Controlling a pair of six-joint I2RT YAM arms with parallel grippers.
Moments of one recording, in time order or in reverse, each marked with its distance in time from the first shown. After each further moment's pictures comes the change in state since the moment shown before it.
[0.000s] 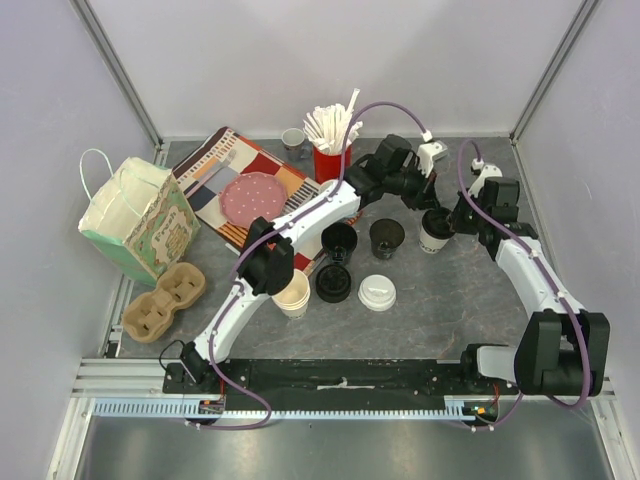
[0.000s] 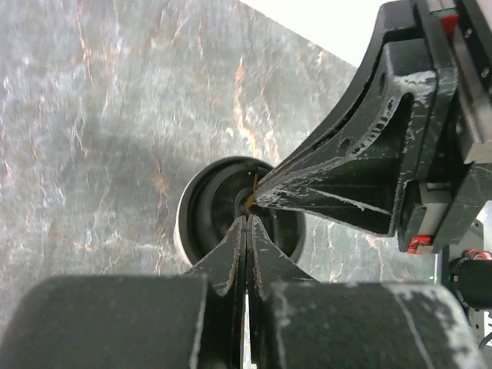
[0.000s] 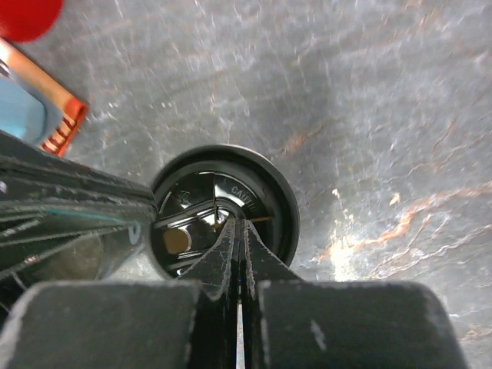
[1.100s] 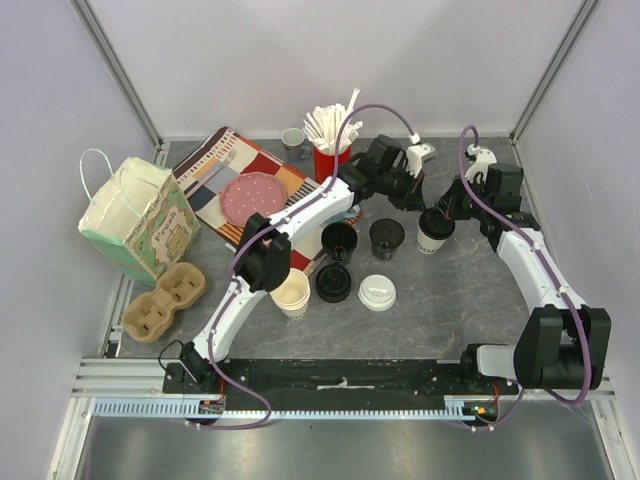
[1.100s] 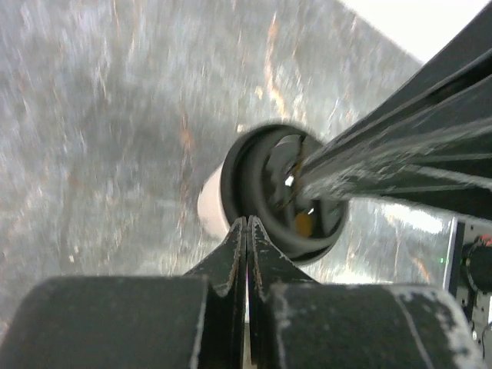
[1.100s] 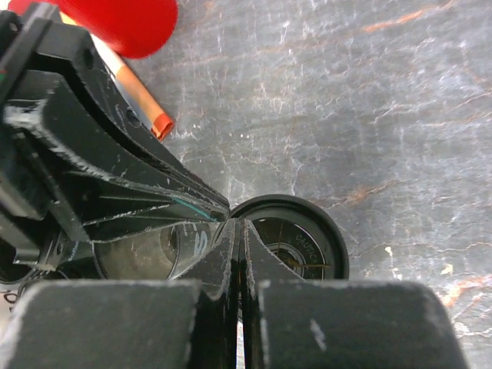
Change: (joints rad) left arm 0.036 -0.012 -0.042 -0.054 -0.010 0.014; right arm 0.000 0.034 0.077 0.027 -0.201 -0.029
